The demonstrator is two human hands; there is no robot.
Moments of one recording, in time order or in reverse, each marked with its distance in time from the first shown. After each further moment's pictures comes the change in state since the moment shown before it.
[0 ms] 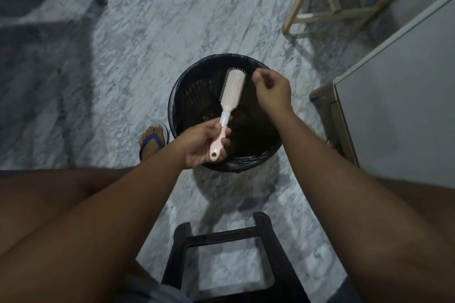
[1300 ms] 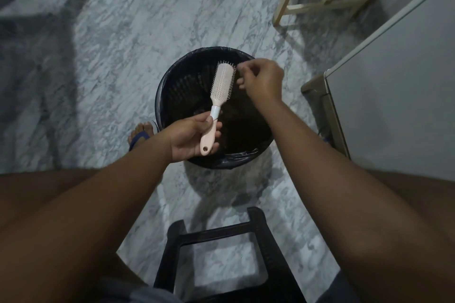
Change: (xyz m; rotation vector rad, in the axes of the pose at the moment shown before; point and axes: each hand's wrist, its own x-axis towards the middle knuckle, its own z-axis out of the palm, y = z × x) left_hand 0.010 0.009 -0.006 0.091 0.045 -0.025; right_hand -0.002 -0.023 0.000 -0.054 0.037 -0.116
